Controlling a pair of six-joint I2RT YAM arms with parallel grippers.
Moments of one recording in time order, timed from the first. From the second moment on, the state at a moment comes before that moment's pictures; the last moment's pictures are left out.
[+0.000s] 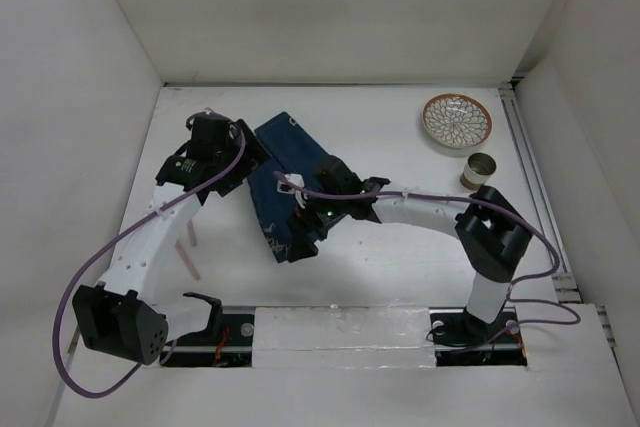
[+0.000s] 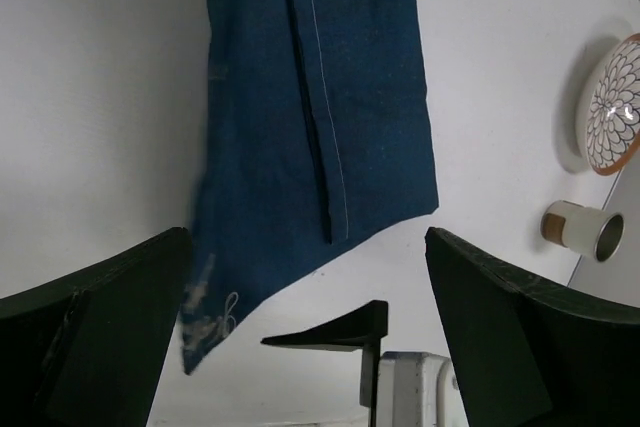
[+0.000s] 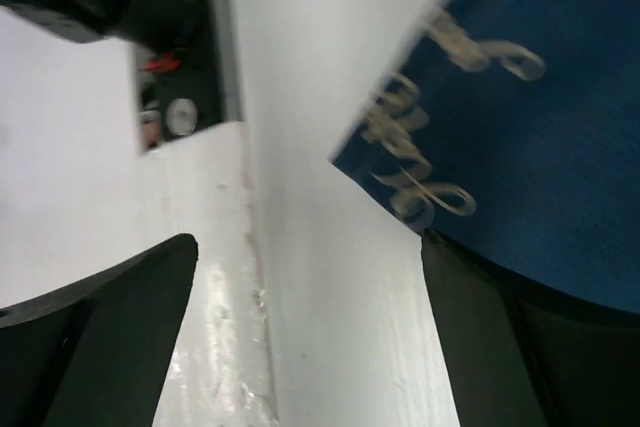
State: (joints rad) left arm -0.27 1.20 1.15 -0.74 -0.03 -0.86; right arm 0.90 1.82 1.23 -0.17 -0.78 0.07
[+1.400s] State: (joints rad) left arm -0.27 1.63 0.93 -0.51 0.15 -1.01; right arm 0.76 1.94 1.39 -0.42 0.13 0.21
